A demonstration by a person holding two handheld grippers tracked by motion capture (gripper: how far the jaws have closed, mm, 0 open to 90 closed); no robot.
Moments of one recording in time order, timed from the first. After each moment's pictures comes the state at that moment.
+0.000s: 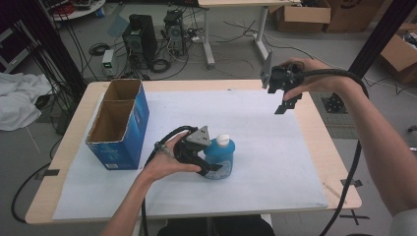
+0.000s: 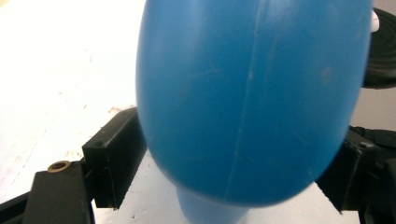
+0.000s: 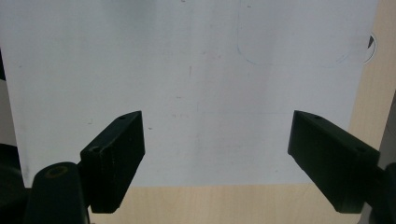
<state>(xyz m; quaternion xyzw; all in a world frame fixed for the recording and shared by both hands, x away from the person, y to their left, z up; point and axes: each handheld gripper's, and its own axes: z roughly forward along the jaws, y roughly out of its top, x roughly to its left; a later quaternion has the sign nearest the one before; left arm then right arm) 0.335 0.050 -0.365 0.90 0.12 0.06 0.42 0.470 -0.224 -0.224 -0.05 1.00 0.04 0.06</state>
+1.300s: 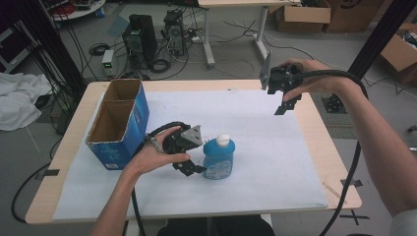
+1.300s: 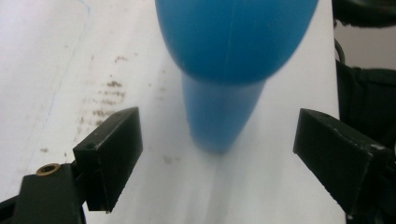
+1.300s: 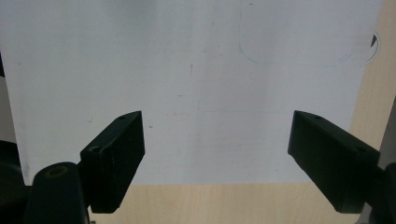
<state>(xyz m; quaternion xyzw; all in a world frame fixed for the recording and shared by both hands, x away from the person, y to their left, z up) 0.336 0.074 -0.339 0.95 0.09 0.04 0.30 0.468 -0.222 -0.225 -0.06 1.00 0.03 0.06</state>
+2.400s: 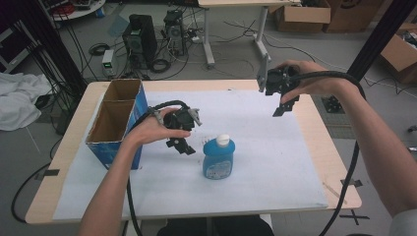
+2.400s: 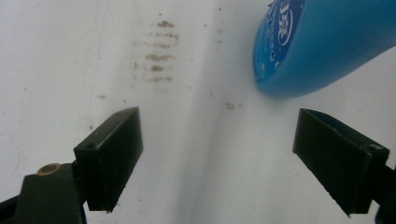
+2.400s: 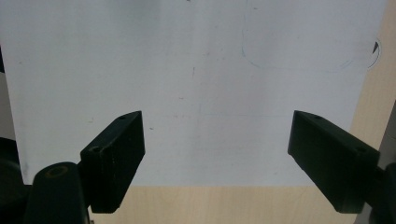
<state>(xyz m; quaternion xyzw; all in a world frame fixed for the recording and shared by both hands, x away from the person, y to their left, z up) 0.398 0.076 -0.326 0.98 0.10 0.03 0.19 0.464 -0.215 -0.227 -0.07 1.00 0.03 0.06</state>
